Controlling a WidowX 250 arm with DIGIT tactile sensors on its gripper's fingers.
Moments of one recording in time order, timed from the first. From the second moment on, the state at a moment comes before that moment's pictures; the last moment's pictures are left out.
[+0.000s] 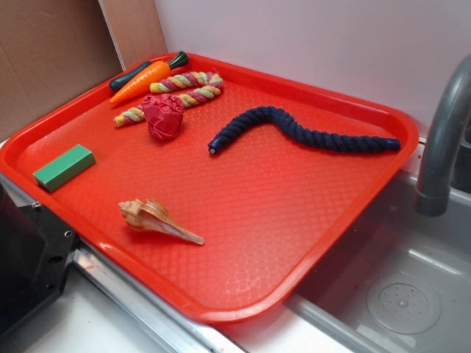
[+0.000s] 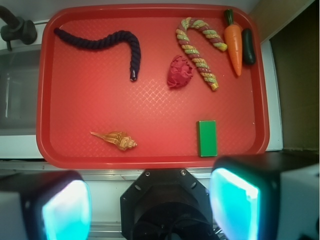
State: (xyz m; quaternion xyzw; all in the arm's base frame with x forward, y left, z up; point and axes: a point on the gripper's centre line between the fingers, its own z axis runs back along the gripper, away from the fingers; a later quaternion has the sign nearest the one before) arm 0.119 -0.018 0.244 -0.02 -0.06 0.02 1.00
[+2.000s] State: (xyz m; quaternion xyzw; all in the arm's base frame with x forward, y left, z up) arm 0.262 0.026 0.018 0.06 -0.16 0.14 0.98
